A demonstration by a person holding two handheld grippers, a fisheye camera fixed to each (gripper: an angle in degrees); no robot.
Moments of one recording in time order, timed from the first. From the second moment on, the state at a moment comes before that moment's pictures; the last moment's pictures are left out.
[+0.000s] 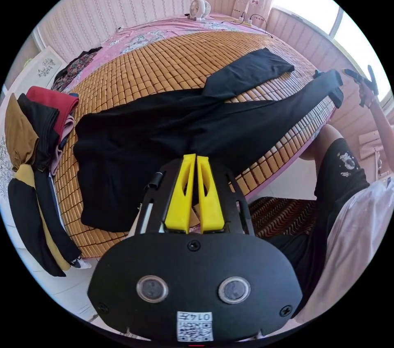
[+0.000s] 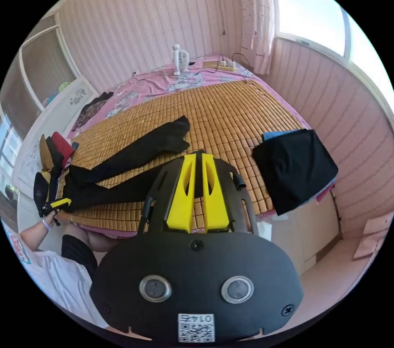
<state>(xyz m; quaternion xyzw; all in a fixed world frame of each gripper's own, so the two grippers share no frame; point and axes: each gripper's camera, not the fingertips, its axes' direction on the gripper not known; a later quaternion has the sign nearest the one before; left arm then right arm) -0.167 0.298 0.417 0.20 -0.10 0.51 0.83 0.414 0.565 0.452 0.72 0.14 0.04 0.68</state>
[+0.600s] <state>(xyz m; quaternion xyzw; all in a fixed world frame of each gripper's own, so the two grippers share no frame) -0.084 0.328 0.464 0.16 -0.08 0.57 0.80 0.540 0.459 0.519 0.68 0.02 0.17 0.72</state>
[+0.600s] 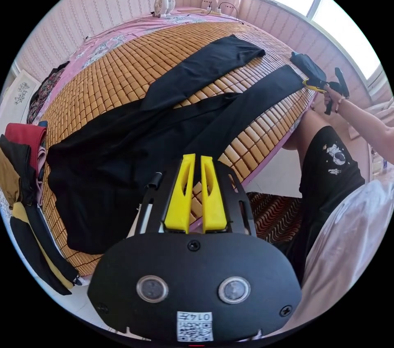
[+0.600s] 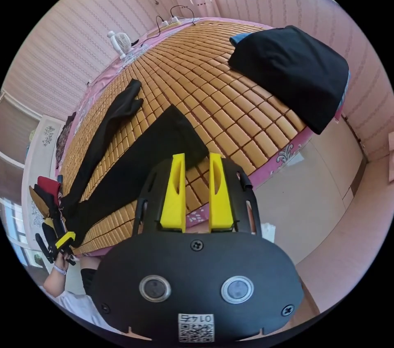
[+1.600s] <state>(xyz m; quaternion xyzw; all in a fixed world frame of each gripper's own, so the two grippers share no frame) -0.045 0.331 0.495 0.09 -0.07 0.61 0.78 0.607 0.563 0.593 0.72 -0.06 0.11 0.68</state>
